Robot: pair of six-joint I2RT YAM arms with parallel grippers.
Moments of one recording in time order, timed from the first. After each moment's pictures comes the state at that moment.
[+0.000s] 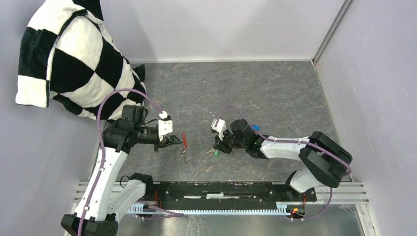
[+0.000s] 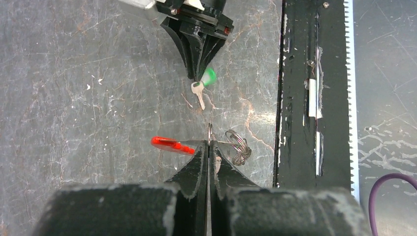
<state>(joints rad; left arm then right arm) -0.20 0.84 0.96 -1.08 1.00 0.96 0.87 1.49 0.58 0.34 -0.33 -0.10</state>
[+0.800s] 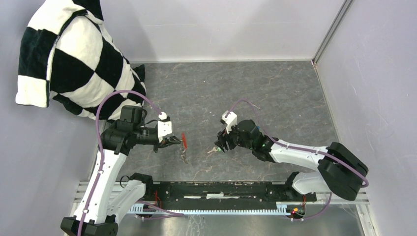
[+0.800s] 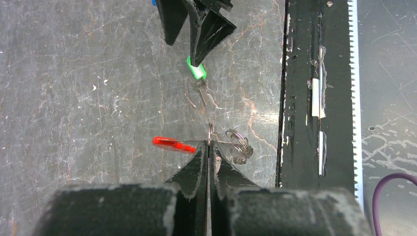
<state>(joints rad) -0.20 0.82 0.96 -1.08 0.99 0.96 0.87 1.29 0.55 0.31 -0.08 0.09</state>
